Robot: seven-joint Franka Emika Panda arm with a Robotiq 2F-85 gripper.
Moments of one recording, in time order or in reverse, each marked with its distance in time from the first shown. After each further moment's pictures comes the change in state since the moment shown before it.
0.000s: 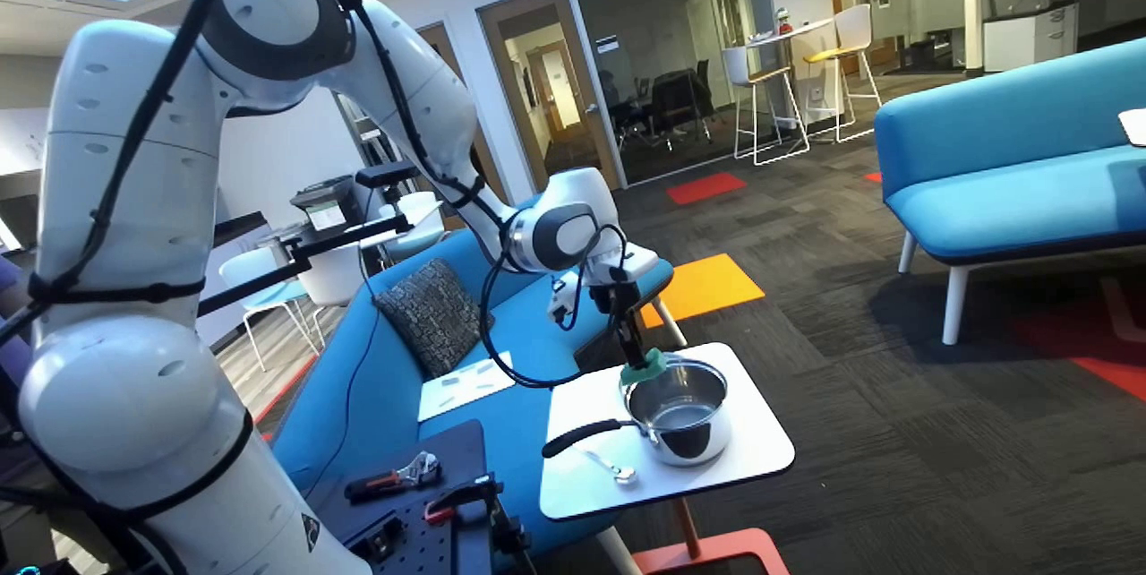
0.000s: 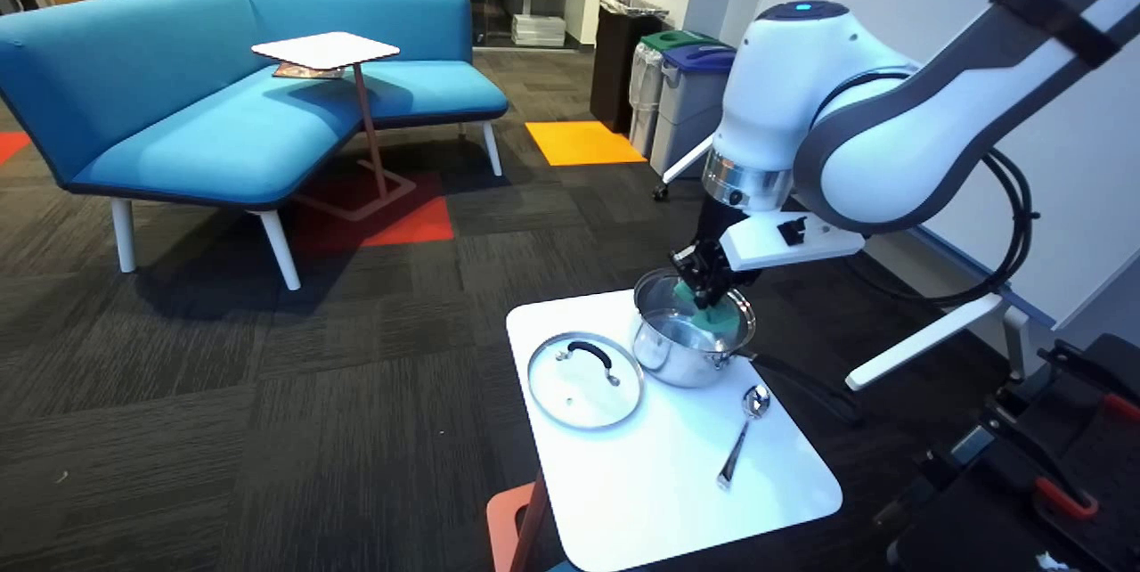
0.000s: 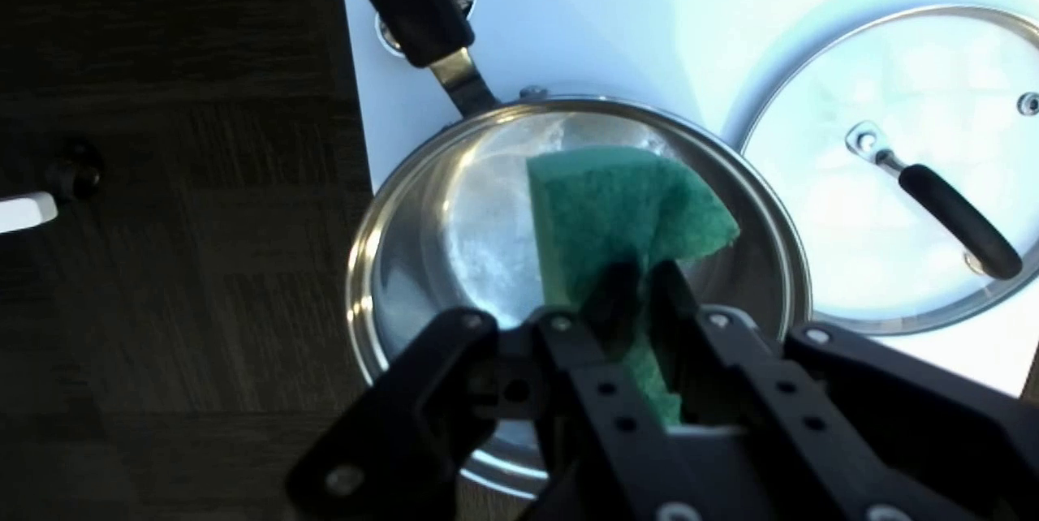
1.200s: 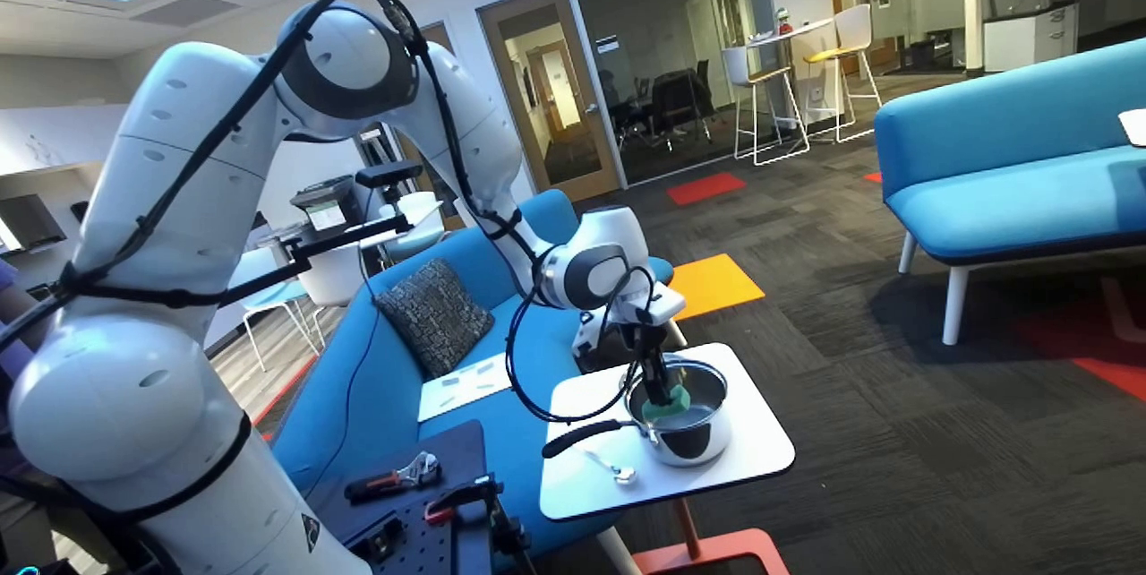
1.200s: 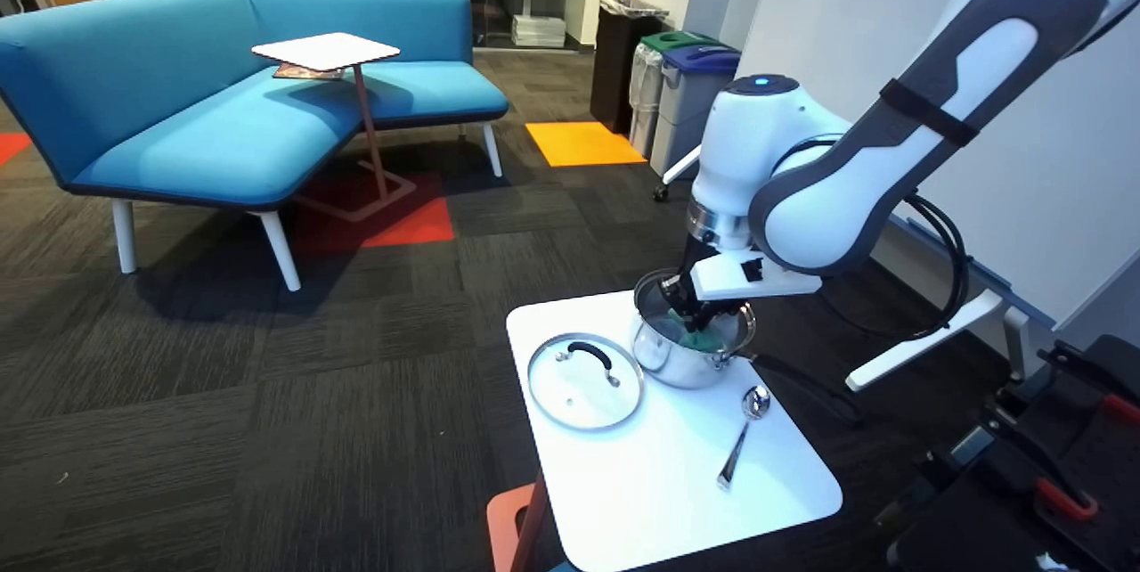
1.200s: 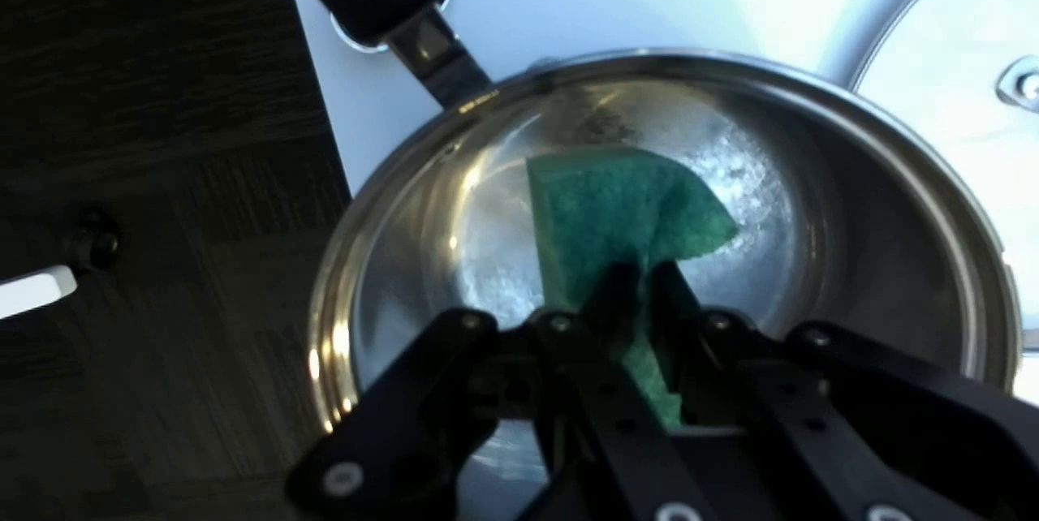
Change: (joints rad) arm -0.092 0.196 0.040 0.115 0.023 0.053 0.062
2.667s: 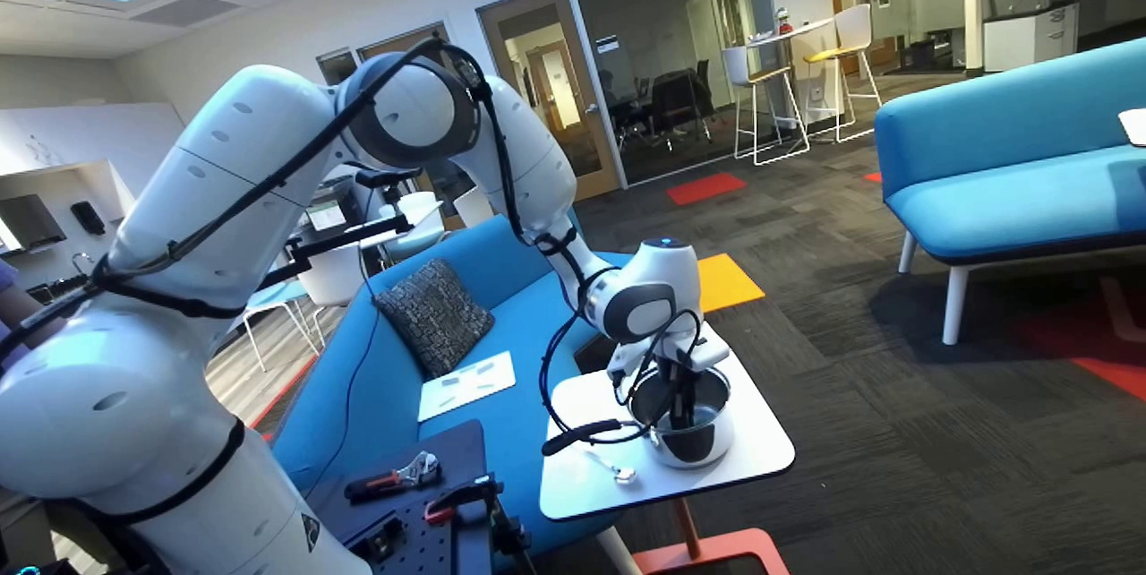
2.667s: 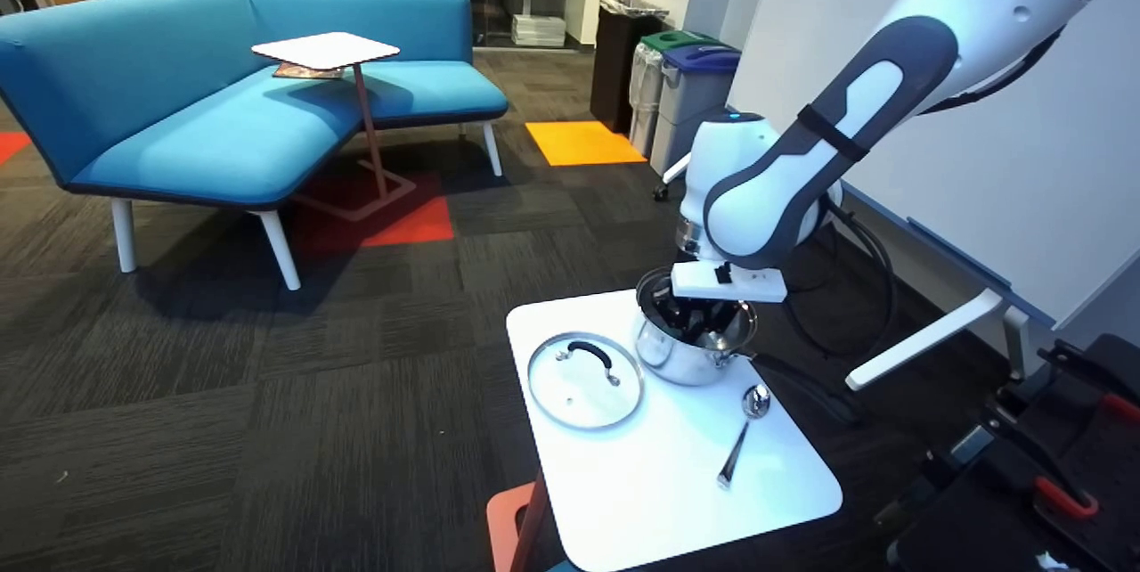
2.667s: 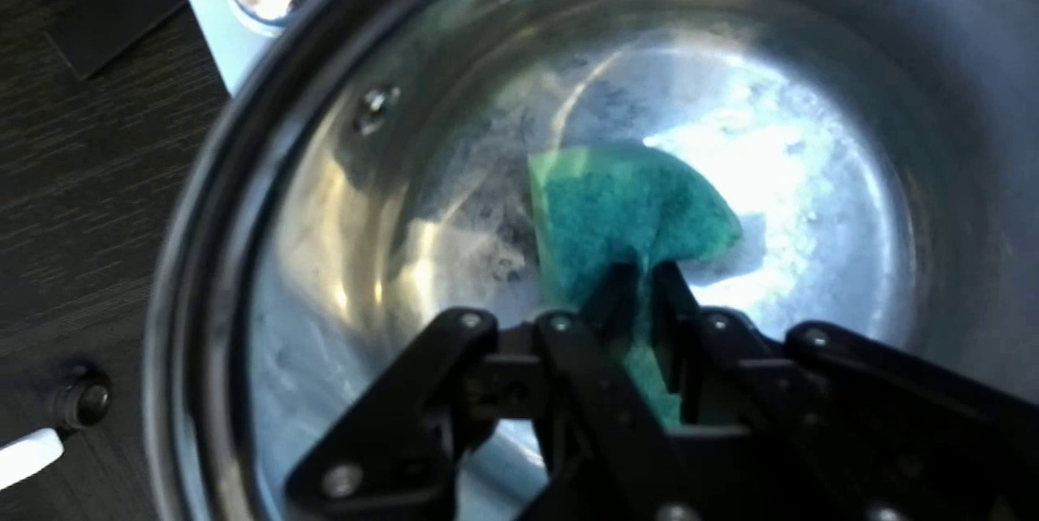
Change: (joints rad) arm -0.188 0.192 0.106 0.194 0.166 -0.074 -0.098
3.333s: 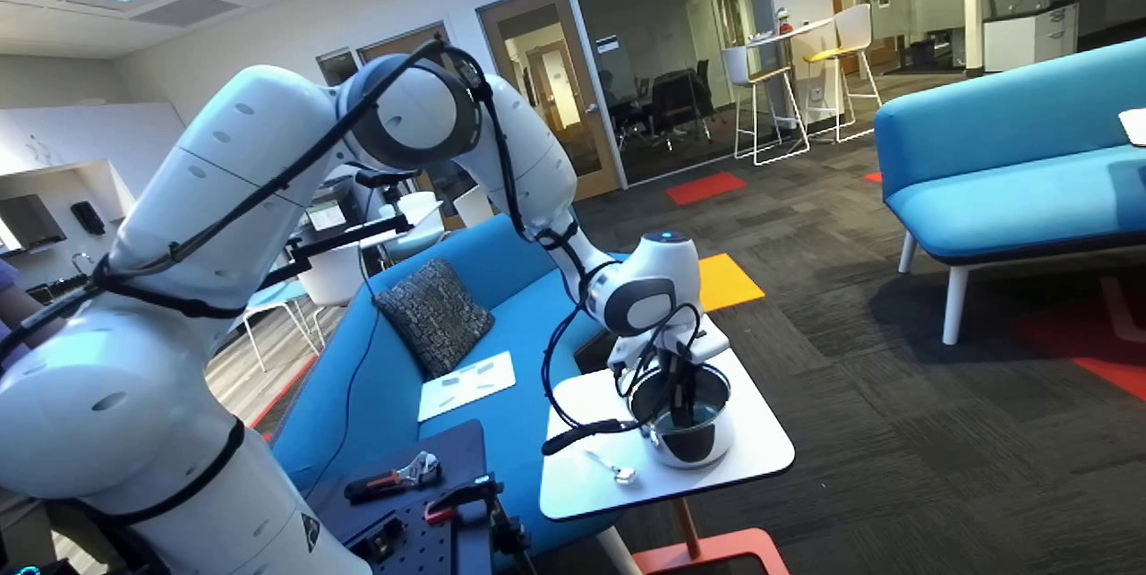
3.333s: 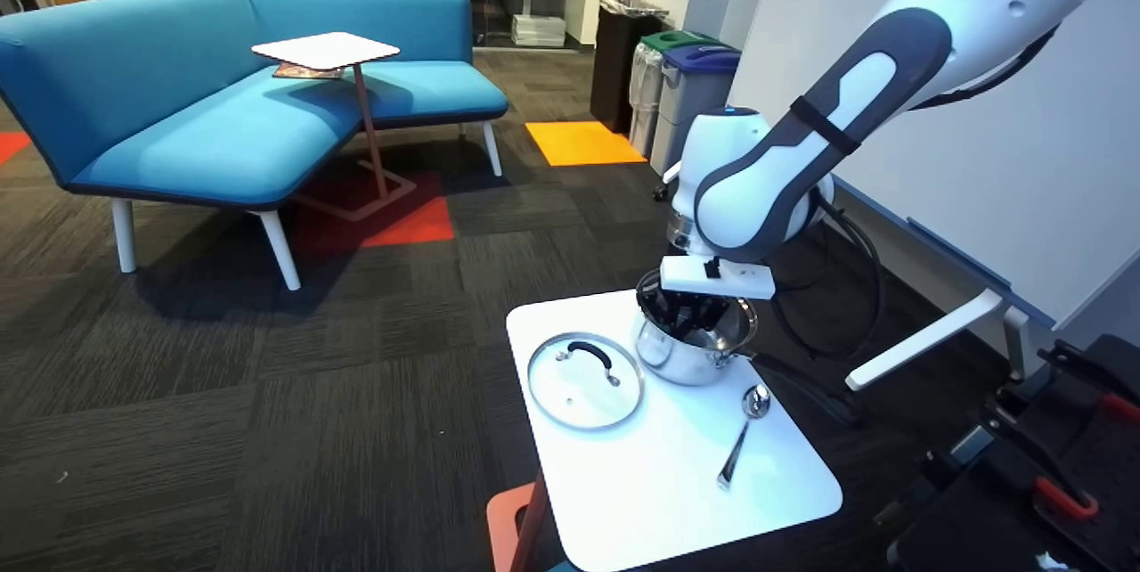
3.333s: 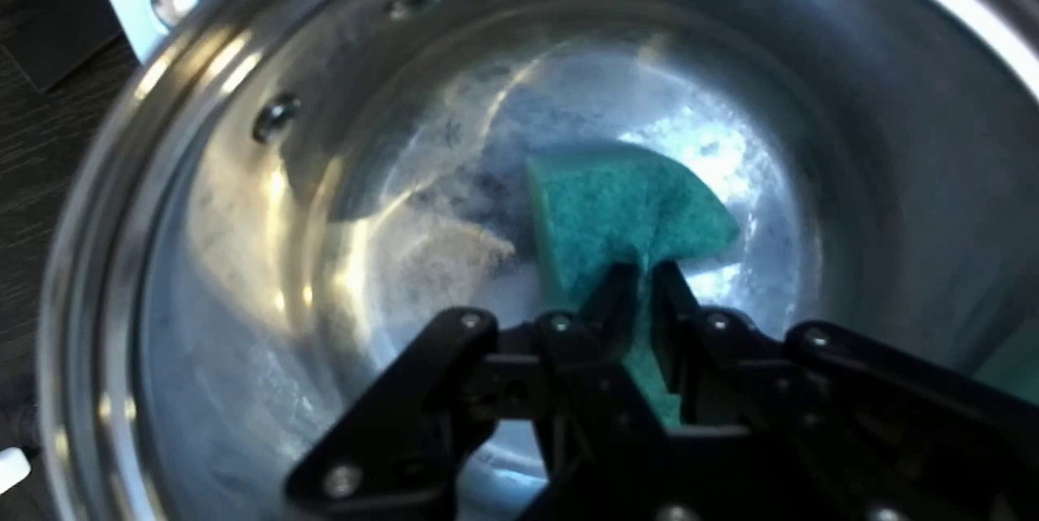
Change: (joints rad) arm -0.004 0.003 0.020 0.029 0.027 0.000 0.000
